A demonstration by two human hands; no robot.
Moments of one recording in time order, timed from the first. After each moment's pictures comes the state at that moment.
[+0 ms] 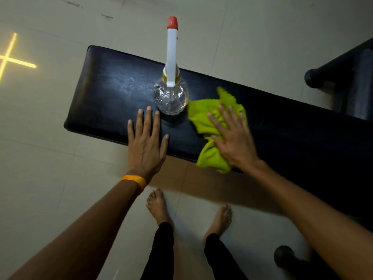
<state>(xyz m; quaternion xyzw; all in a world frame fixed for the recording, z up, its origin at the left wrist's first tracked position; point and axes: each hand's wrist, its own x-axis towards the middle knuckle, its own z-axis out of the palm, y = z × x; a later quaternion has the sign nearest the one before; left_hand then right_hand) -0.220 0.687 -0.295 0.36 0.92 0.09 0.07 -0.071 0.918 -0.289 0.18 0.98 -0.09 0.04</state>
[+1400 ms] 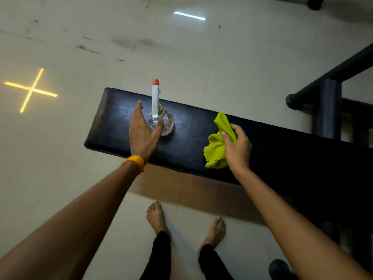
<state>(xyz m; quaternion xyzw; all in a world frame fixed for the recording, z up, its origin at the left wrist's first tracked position) -0.242 0.745 -0.165 0.16 0.88 0.42 0.14 -0.059 0.926 -0.168 0.49 0.73 -0.44 -0.18</state>
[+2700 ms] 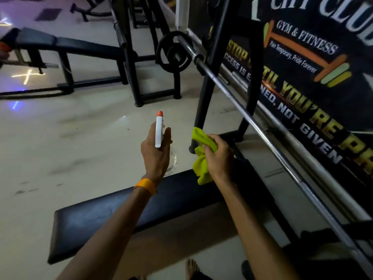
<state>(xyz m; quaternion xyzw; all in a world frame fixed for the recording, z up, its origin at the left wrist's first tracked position) 0.018 0.926 0.283 0.39 0.64 0.65 0.13 0.178 0.980 0.276 0.57 0.65 -0.30 -0.41</state>
